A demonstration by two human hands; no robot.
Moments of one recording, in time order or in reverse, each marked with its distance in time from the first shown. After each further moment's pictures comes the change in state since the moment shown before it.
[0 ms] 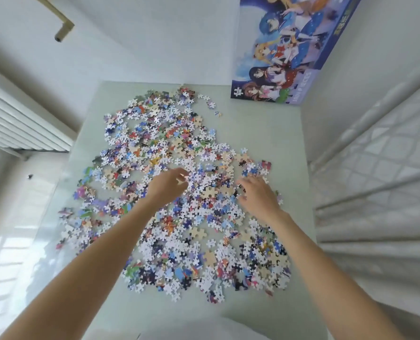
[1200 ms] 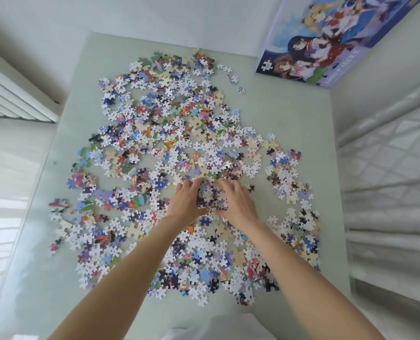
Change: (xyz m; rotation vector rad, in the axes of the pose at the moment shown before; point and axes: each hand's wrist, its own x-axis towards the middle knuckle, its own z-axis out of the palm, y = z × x) left_hand 0.000 -0.078 0.076 -0.057 -0.085 0.019; right_hand 0.039 -0.092 0.111 0.032 -0.113 0.171
